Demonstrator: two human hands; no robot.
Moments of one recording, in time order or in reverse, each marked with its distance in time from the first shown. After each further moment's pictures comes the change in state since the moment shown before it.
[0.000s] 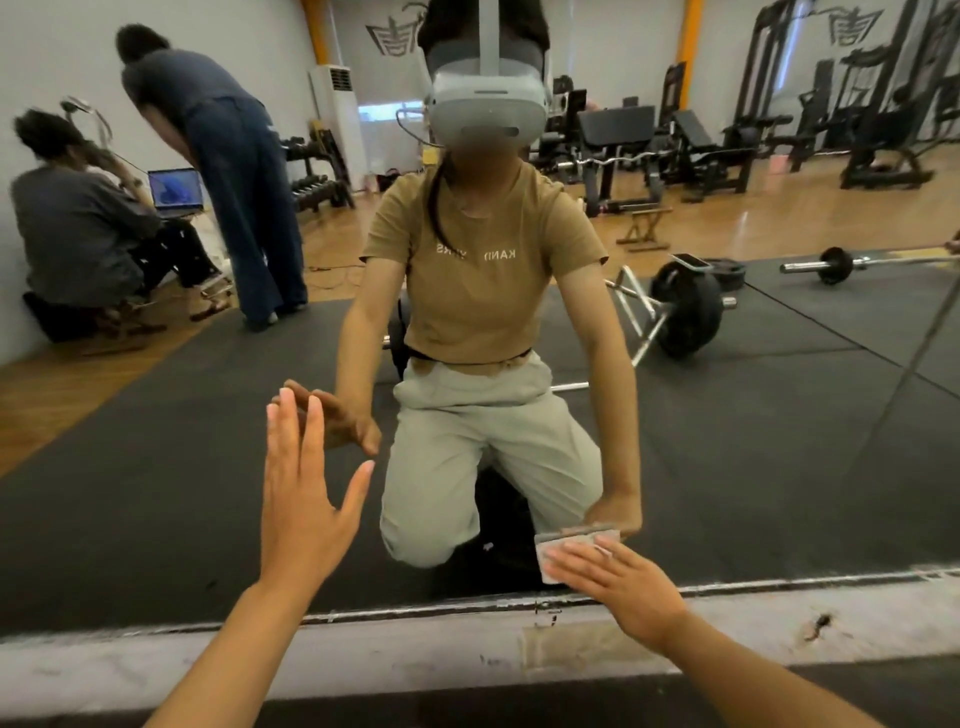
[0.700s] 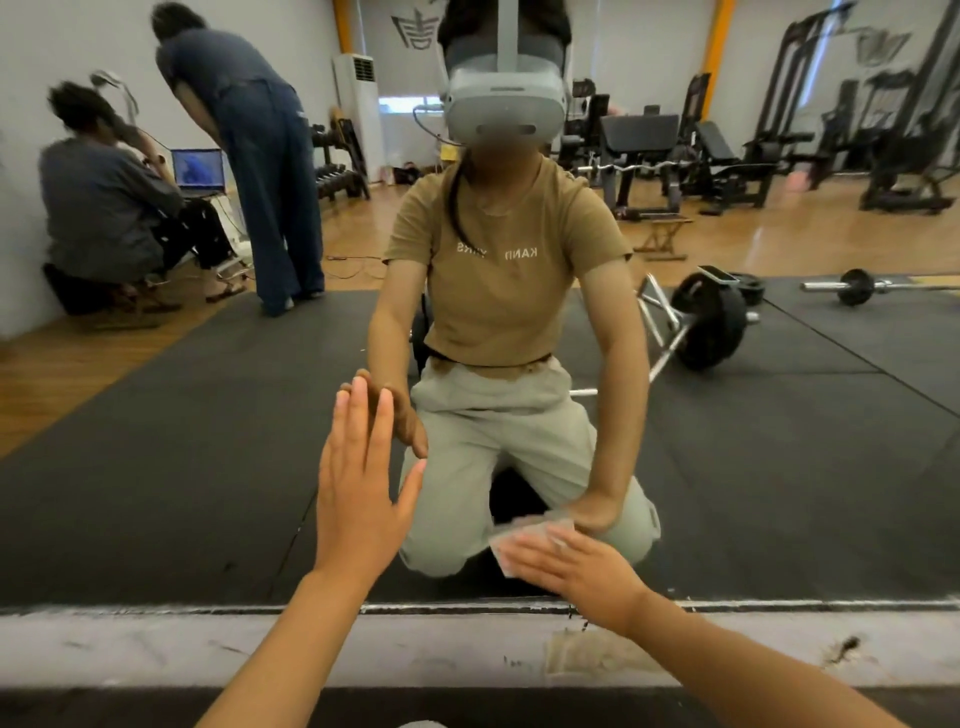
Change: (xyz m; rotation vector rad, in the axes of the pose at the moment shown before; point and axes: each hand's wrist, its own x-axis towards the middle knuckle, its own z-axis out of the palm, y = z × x) left_hand -0.001 -0.017 0.002 0.135 0.054 0.149; right_hand 0.086 -0.026 -0.042 -0.150 0.210 -0.118
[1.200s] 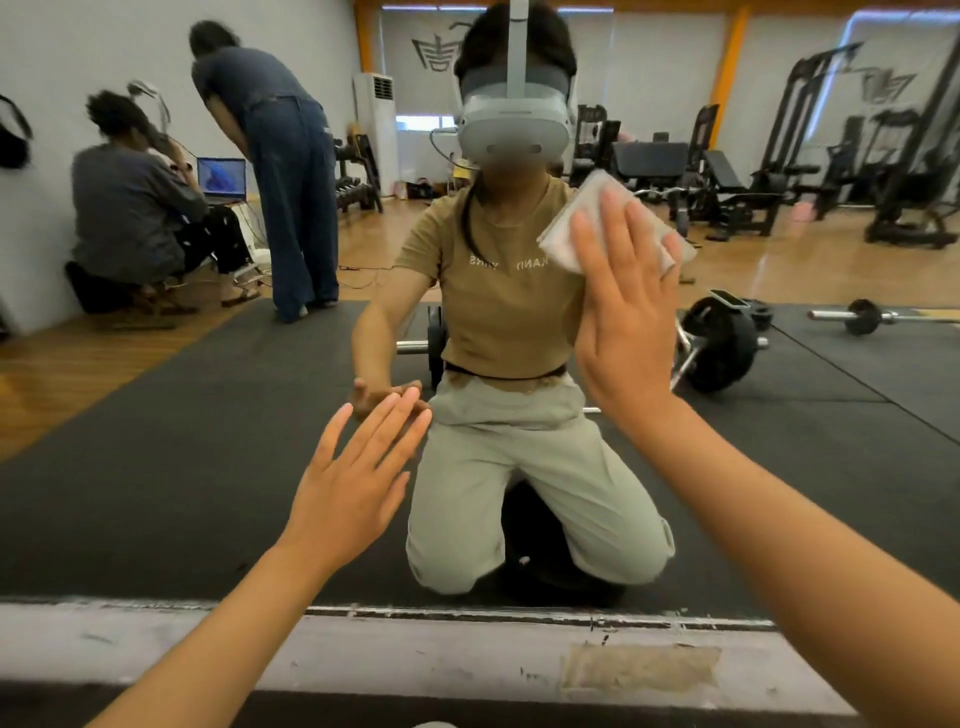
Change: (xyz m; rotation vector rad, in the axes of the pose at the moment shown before) left_hand 0.012 -0.059 -0.040 0.468 0.024 0.453; right_hand 0.143 0.178 -0.180 0.327 0.855 0.811
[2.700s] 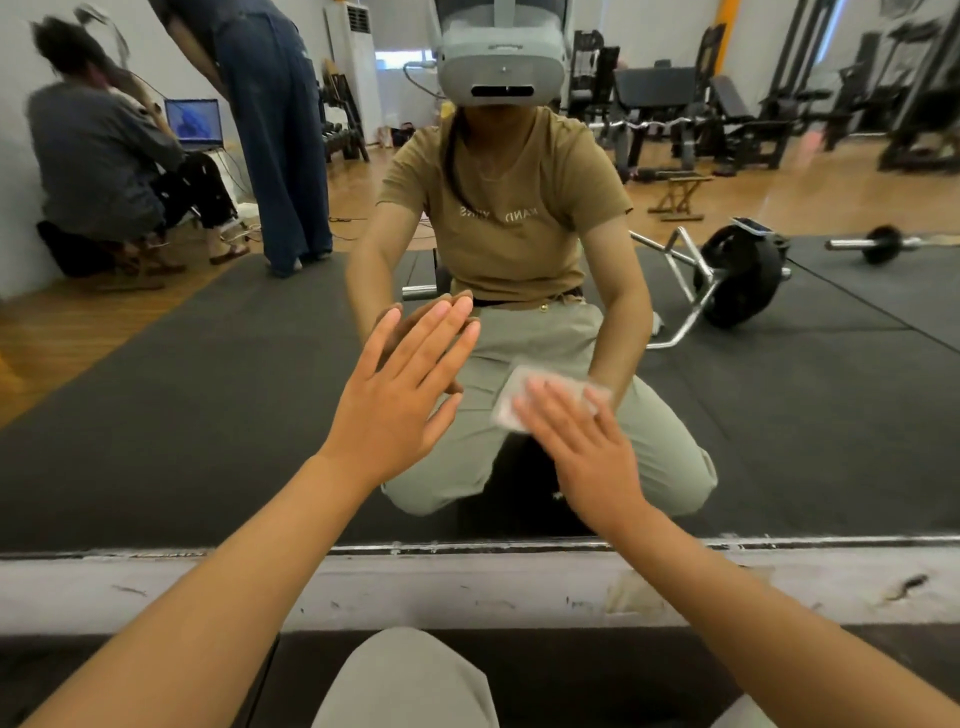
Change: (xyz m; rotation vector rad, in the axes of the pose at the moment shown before) left_hand -0.001 -0.018 0.024 -0.174 0.140 0.090; right_hand -0.226 -0.057 0.051 -0.075 -0.396 -0.225
